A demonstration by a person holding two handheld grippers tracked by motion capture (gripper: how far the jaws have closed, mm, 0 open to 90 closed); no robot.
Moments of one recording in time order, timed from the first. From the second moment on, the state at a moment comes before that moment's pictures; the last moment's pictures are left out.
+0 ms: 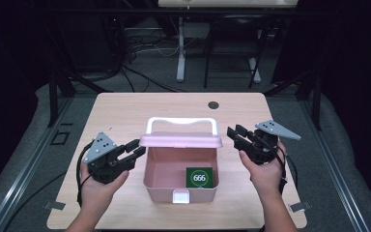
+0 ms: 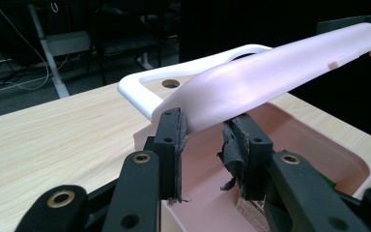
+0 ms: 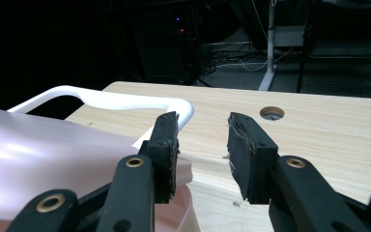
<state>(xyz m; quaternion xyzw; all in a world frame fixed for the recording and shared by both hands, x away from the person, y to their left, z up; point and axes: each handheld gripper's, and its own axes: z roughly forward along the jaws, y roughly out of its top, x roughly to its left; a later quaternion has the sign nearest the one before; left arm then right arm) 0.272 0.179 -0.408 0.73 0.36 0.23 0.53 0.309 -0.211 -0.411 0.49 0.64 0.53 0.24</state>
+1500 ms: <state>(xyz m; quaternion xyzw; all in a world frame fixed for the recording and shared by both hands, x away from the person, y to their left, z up) 0.238 0.187 -0.458 0.76 0.37 0.18 0.51 0.314 -0.205 -0.421 0.49 0.65 0.52 0.24</state>
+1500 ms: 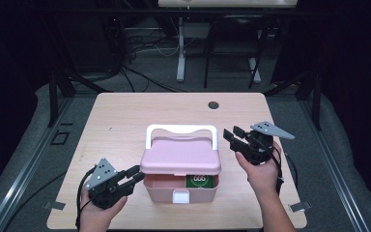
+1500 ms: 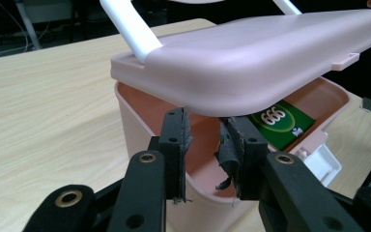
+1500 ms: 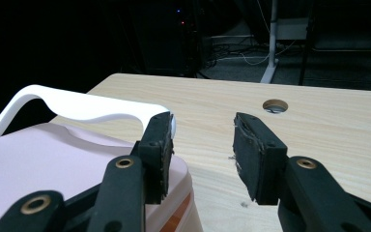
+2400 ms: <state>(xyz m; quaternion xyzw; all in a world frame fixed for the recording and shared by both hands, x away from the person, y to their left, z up) 0.233 0.189 -0.479 0.77 0.38 0.17 0.49 0.317 -0.205 -0.426 0.50 0.66 0.52 0.23</state>
